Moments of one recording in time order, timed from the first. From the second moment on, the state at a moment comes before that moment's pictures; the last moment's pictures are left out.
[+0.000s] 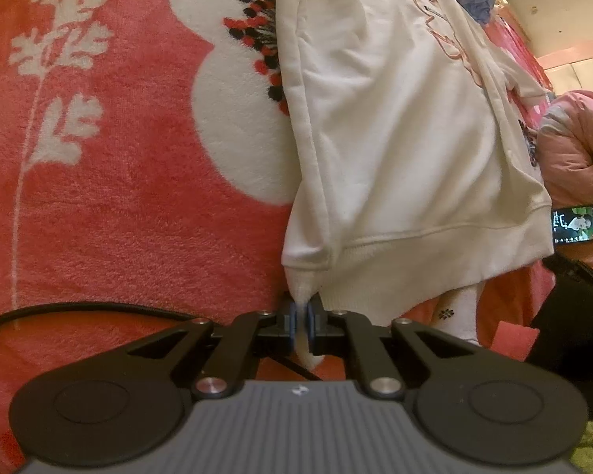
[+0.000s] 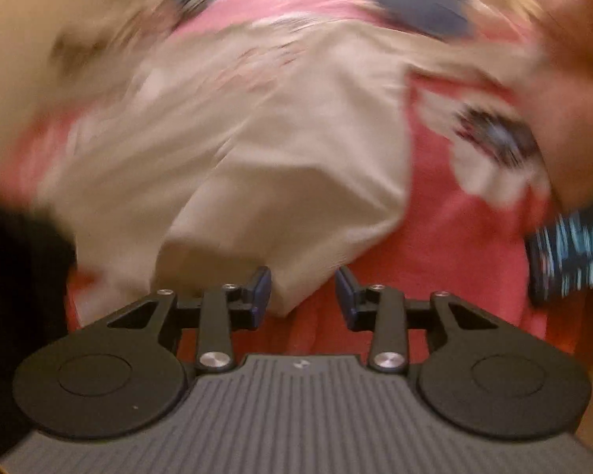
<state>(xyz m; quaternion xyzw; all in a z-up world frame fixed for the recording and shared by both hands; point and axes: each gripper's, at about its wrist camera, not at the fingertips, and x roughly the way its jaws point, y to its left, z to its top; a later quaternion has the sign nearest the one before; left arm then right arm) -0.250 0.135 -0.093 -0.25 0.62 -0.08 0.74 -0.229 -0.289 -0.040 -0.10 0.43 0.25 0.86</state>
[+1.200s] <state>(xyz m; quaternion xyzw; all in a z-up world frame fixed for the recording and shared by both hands) -0.267 0.150 -0.099 -0.28 0.60 -0.08 0.74 -0.254 -0.342 -0.041 -0.01 0.39 0.01 0.92</state>
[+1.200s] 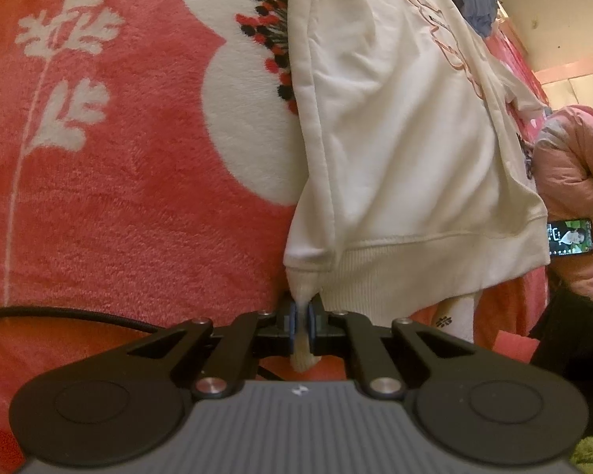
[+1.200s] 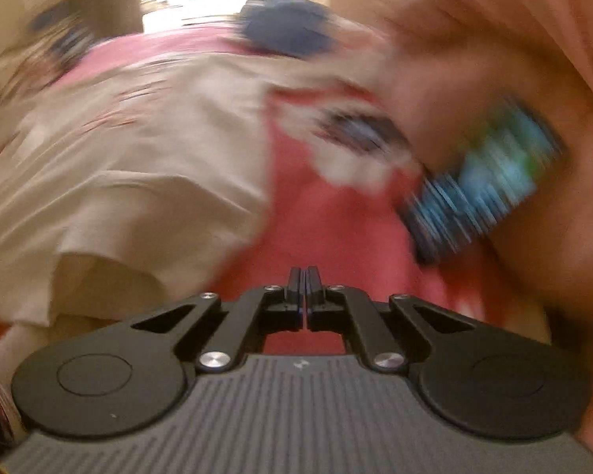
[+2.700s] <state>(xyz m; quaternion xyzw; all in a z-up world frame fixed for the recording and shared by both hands) -0.266 0.159 -0.106 -0.30 0.60 -0.09 0.73 -0.266 -0.389 -0.044 0.17 0.38 -0.01 0.91</state>
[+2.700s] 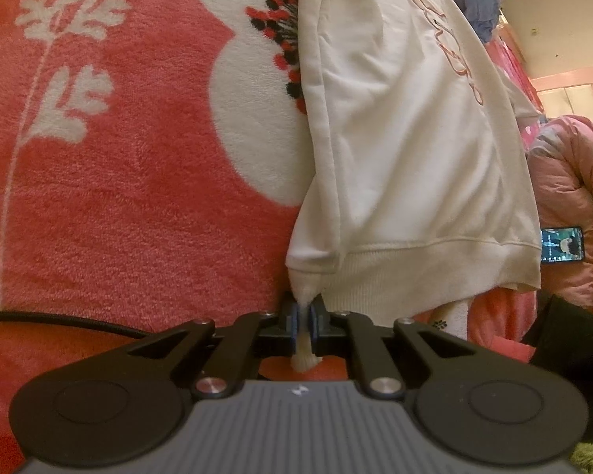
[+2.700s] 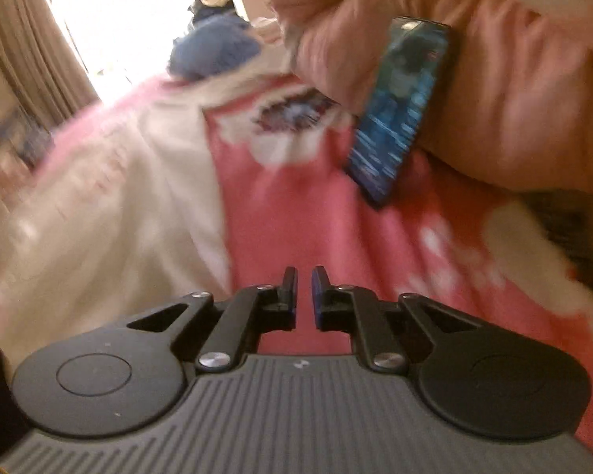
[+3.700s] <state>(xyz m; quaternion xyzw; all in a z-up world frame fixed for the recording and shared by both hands) -0.302 0.176 -0.046 -0.35 0.55 -0.10 0.75 -0.182 -0.373 -0.029 0.22 0.47 0.10 0.85</state>
